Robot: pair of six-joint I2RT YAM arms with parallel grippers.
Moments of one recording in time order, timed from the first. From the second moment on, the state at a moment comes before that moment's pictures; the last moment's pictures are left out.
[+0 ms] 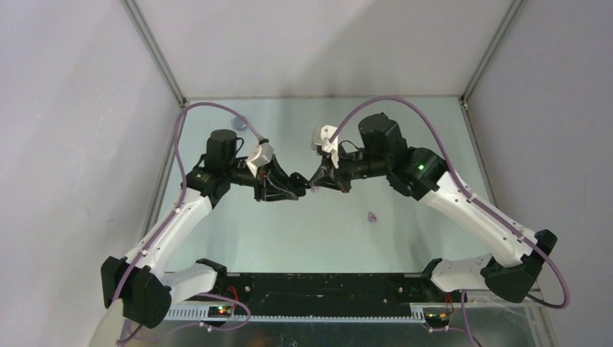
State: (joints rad) left arm -0.34 1.11 0.92 -0.26 1.35 0.29; right arm 0.83 1.28 1.47 -0.62 -0.59 -0.31
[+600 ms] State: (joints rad) left arm -0.34 1.11 0.93 -0.49 1.37 0.51; right arm 0.94 1.33 1.47 -0.68 -0.54 -0.38
